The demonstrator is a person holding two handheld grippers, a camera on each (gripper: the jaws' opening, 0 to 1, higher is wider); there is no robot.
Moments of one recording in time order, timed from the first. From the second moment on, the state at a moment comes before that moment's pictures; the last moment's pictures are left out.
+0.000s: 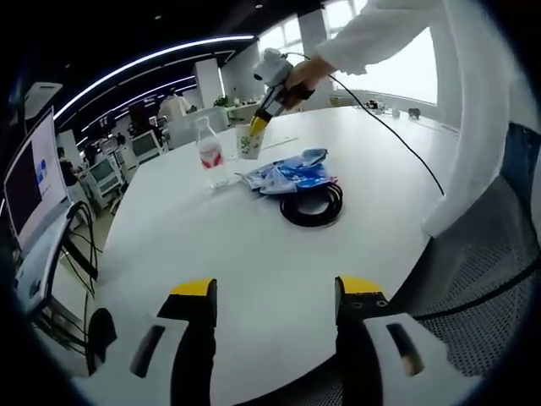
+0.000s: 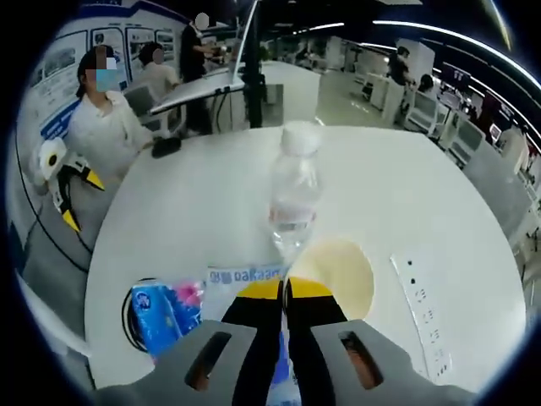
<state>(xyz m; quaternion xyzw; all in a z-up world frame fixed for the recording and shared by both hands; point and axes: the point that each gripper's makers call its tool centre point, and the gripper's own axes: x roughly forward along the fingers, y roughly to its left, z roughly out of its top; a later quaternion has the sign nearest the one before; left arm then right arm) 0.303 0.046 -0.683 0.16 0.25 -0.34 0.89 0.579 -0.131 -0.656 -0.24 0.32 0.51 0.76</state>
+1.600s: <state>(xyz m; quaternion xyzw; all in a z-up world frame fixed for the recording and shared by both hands) 0.305 0.053 -0.687 0.16 0.26 -0.33 0.89 0.596 -0.109 -0.701 -0.27 0.39 0.53 0.70</state>
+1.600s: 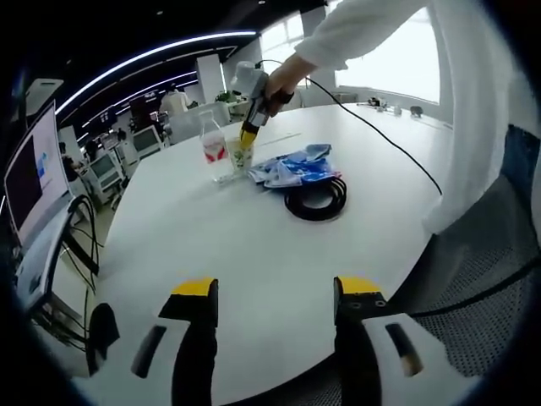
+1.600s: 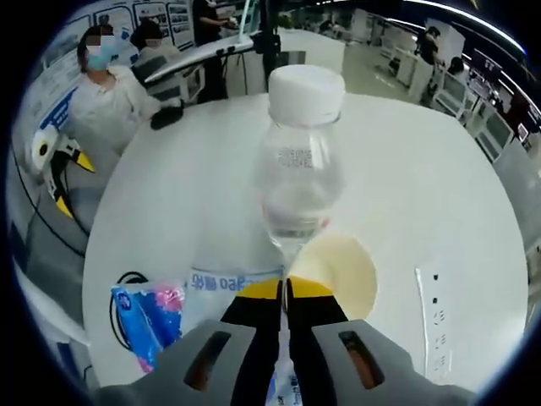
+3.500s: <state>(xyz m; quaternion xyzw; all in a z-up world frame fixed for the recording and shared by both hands) 0.302 0.050 -0.675 0.17 0.24 -0.34 0.89 0.508 -0.151 -0.634 -0.16 0.39 0.42 0.80</state>
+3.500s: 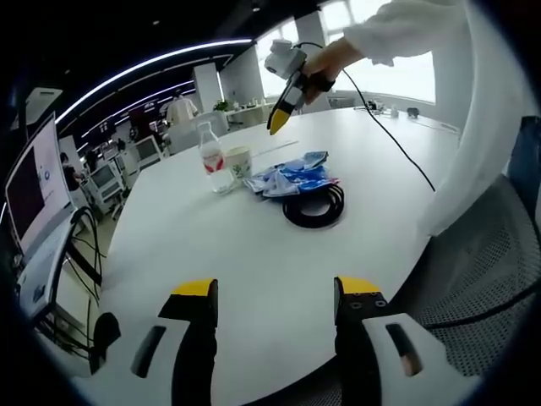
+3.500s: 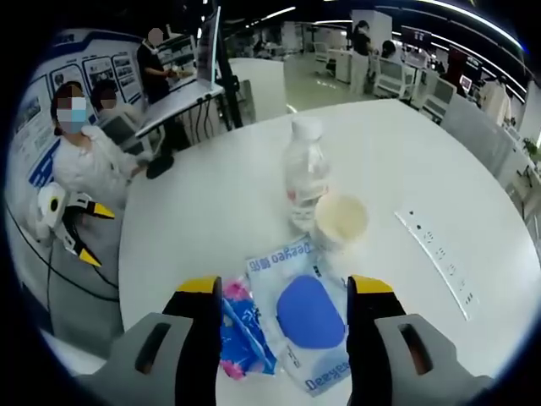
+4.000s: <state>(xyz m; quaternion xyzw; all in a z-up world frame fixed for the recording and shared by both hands) 0.298 0.044 -0.672 0.17 0.23 -0.36 0.89 0.456 -0.188 -0.618 -0.06 0.37 0.36 0.85</state>
